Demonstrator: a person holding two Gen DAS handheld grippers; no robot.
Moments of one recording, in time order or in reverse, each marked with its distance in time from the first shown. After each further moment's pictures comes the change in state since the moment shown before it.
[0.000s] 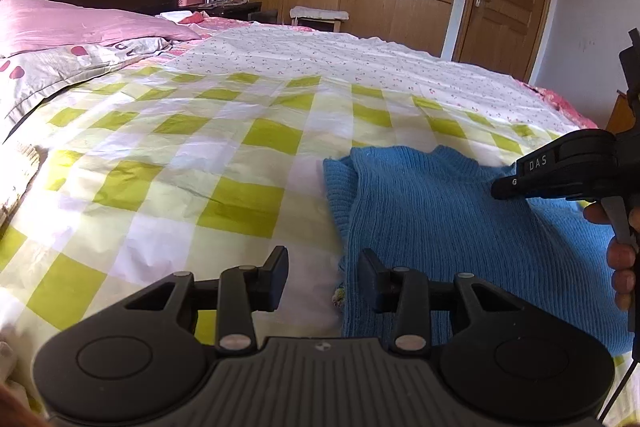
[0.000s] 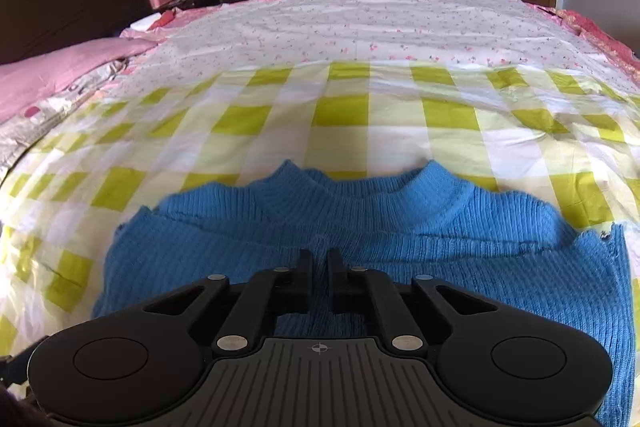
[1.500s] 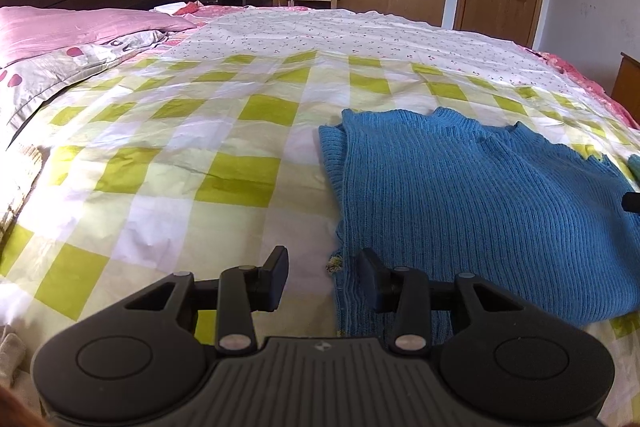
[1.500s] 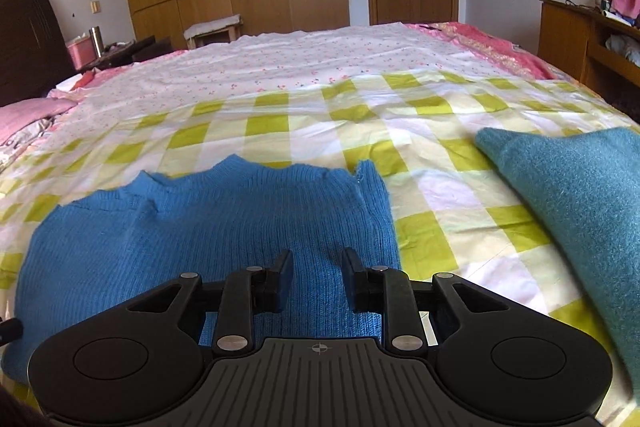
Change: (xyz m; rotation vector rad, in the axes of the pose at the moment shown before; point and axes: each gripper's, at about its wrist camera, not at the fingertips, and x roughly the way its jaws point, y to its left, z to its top) left arm 0.005 -0.014 -0.012 0.081 0.080 0.046; right arm -0.087 -0.103 -0.071 0.127 -0.131 -0.216
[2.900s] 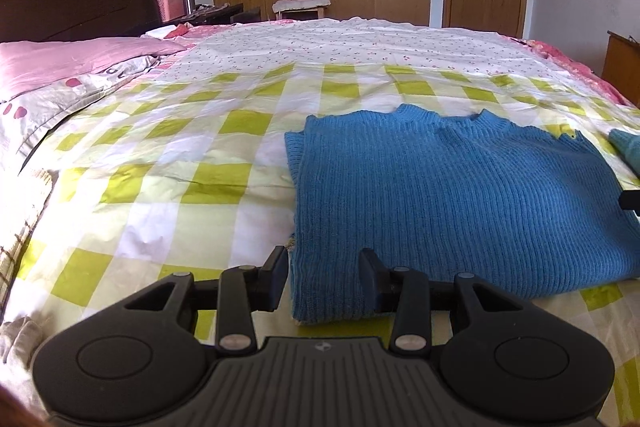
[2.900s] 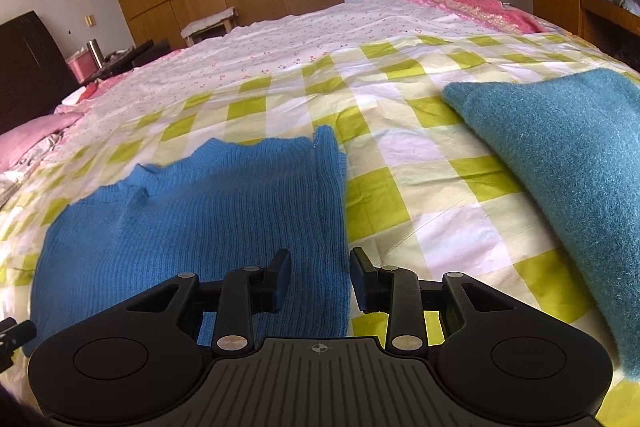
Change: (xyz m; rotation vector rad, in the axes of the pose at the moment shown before) left arm -0.033 -0.039 -0.011 0.087 -0.028 0.029; right arm -0.016 -0.053 -0.012 0.114 0.059 0.078
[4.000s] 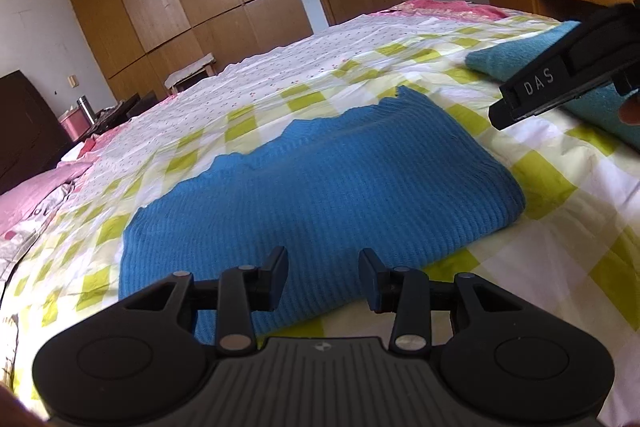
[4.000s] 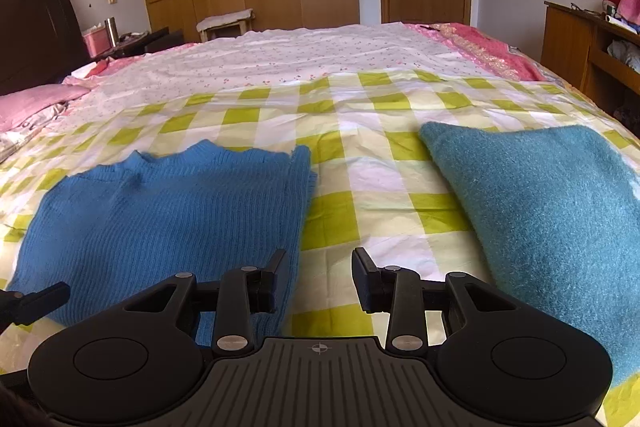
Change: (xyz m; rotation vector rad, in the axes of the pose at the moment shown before) left arm -0.029 -0.170 -0.016 0.438 -0.099 -0.093; right arm -0.033 -0.020 0.004 -0.147 -0.035 -0.036
